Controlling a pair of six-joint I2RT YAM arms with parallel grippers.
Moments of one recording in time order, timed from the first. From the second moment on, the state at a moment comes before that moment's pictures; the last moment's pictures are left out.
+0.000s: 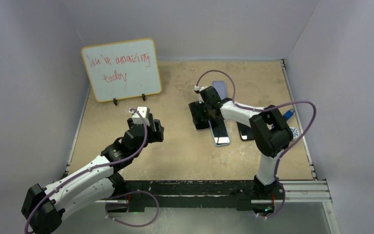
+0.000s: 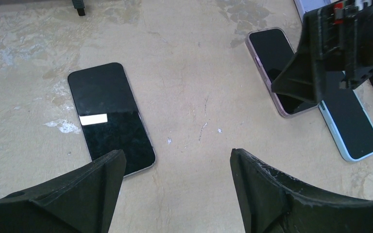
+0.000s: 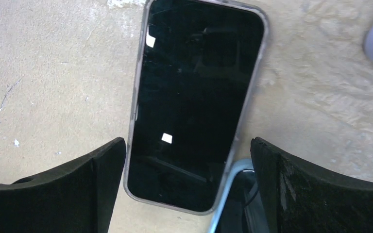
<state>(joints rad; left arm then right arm) -0.75 0.79 0.44 -0.12 -0.47 -0.46 0.57 1.85 1.16 -0.28 -0.01 0.21</state>
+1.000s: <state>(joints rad) -0.76 0.73 0.43 -0.14 -0.46 -0.47 0.71 1.97 1.31 -0.36 0.12 0.19</state>
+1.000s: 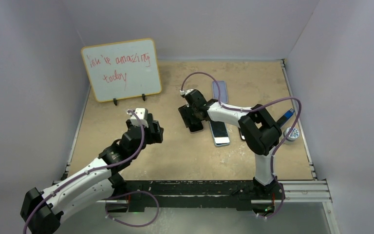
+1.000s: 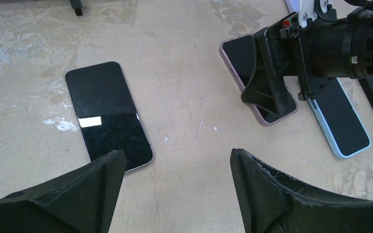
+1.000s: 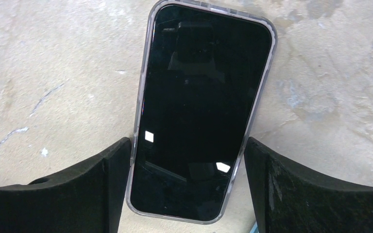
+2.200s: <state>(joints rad) -0.70 1.12 0.40 0.14 -0.36 -1.02 0.73 1.89 1.00 0.23 -0.37 0.34</state>
